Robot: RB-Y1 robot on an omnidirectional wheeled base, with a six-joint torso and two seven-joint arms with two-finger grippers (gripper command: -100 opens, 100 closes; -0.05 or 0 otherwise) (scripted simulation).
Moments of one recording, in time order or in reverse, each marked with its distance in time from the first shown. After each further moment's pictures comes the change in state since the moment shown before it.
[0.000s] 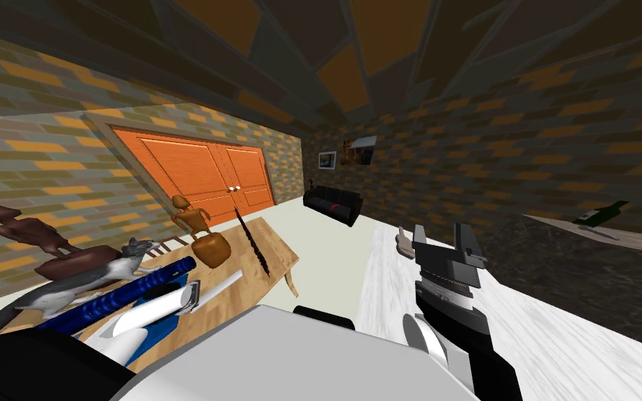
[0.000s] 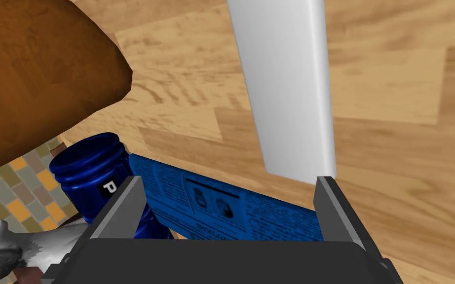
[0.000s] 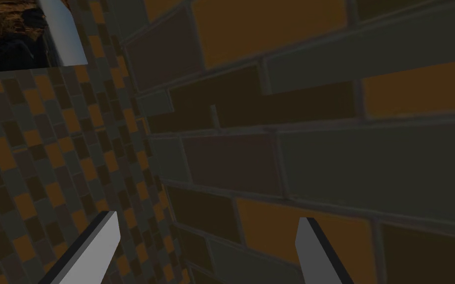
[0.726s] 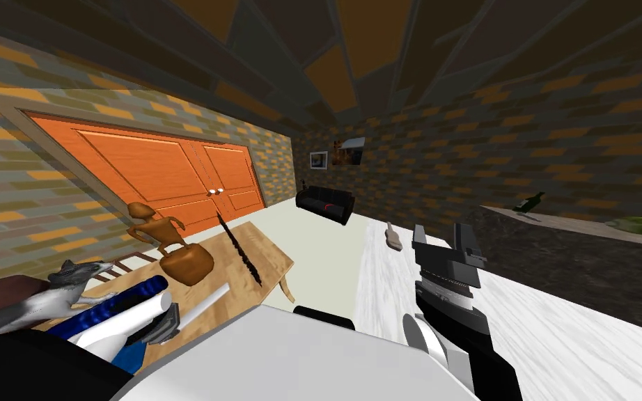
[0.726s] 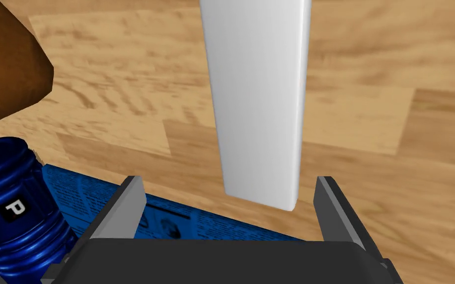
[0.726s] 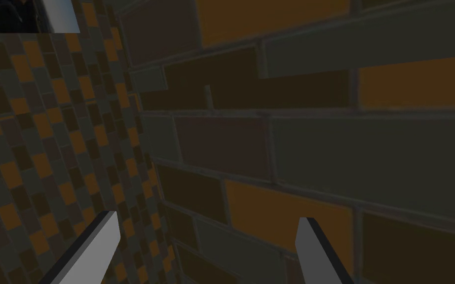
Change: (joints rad) left arm -0.042 0.064 0.104 0.208 0.067 0.204 0.049; right arm 0.000 0.000 0.000 0.000 0.000 0.000 0.000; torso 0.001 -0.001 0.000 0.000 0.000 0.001
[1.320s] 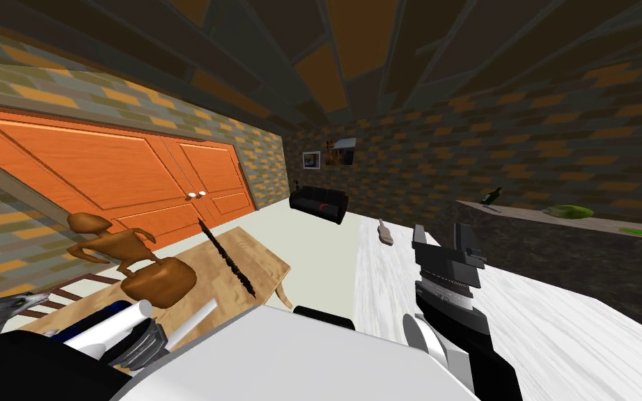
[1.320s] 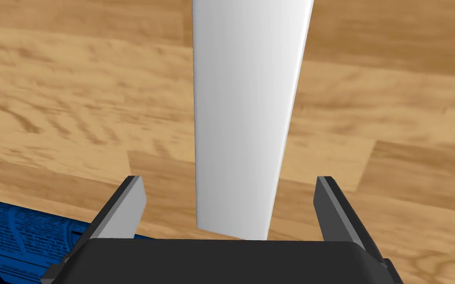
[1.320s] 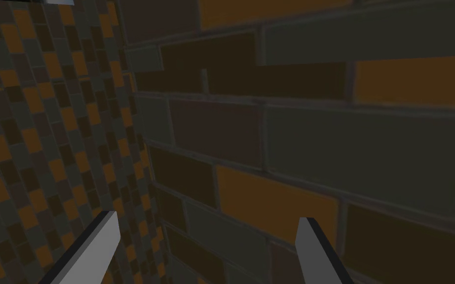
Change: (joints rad) left arm -0.029 0.053 0.088 0.177 0.065 0.164 0.029; right arm 0.000 0.000 0.000 0.000 0.000 0.000 0.000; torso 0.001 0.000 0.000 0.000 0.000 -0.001
